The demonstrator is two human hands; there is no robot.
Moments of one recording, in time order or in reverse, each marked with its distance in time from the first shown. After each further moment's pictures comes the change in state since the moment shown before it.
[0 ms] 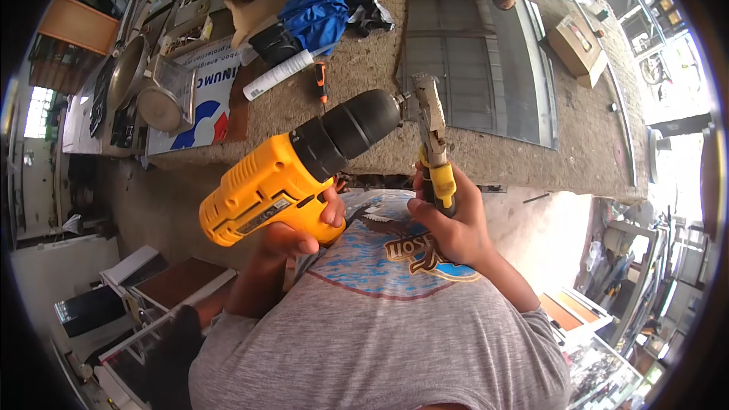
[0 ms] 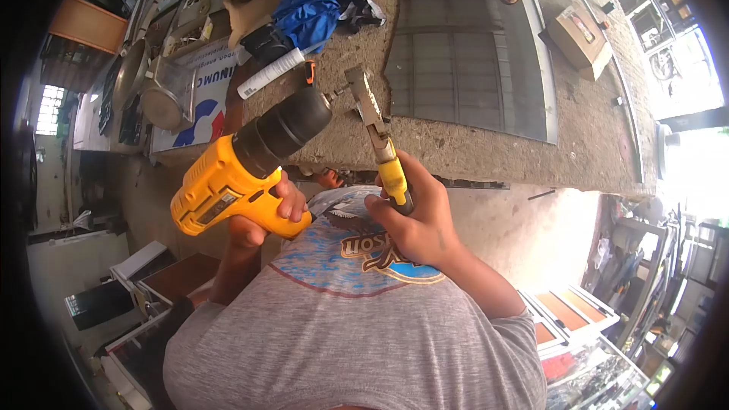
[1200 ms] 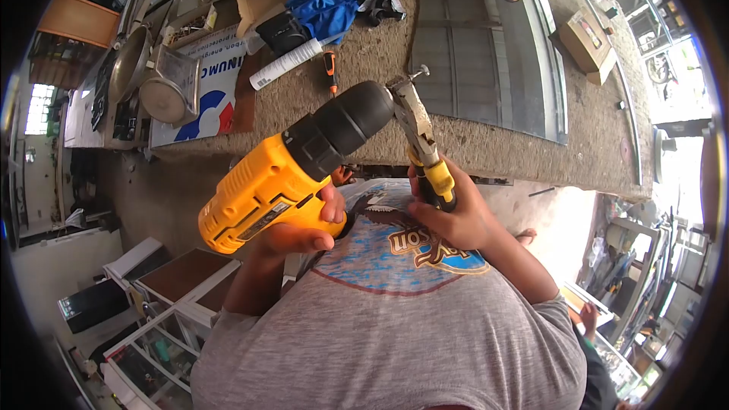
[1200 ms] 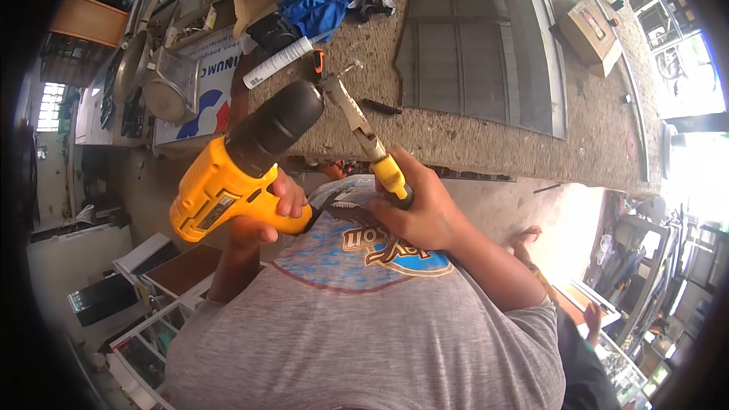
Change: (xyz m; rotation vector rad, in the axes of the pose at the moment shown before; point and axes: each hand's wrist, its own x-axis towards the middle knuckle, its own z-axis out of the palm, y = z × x) left_hand -0.011 0.016 -0.005 0.154 0.042 0.004; right_hand 0.020 0.007 0.007 -0.112 -0.220 -0.002
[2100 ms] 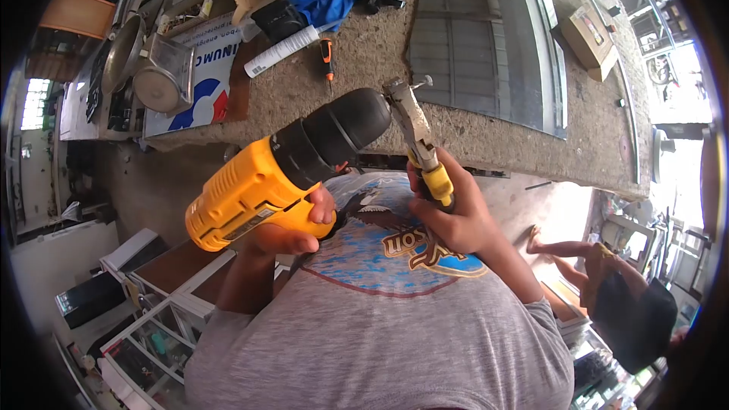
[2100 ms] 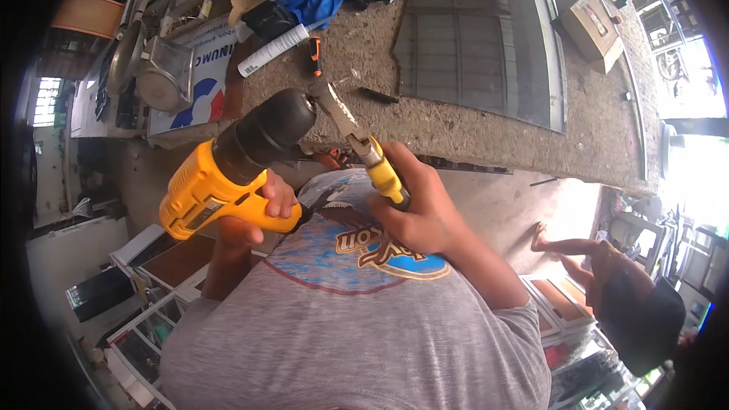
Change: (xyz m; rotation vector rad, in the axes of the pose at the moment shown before) left_hand -0.013 0.003 0.003 0.018 0.046 -0.067; right_hand -0.009 -0.003 0.003 0.029 0.007 -0.054
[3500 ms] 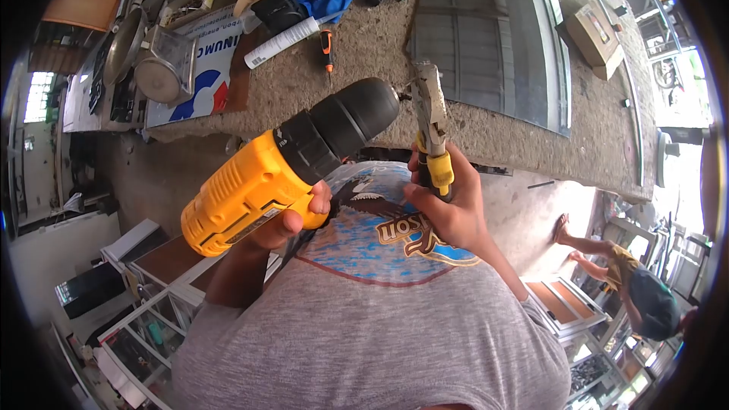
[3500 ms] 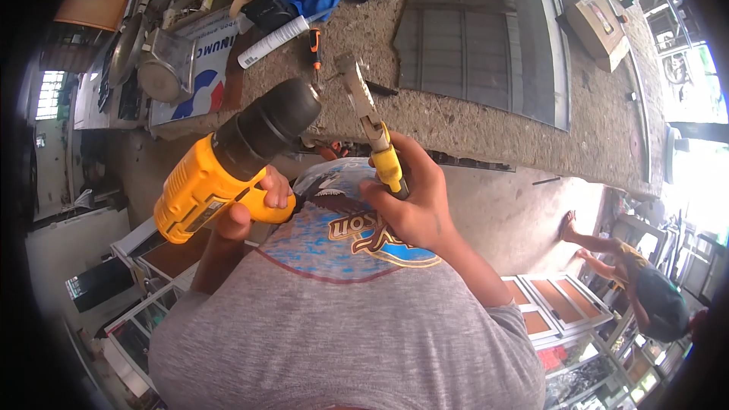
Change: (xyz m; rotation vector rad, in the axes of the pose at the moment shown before) left_hand -0.001 -0.007 0.009 0.117 0.066 -0.001; right_hand -0.007 0.015 0.011 0.218 0.232 0.053
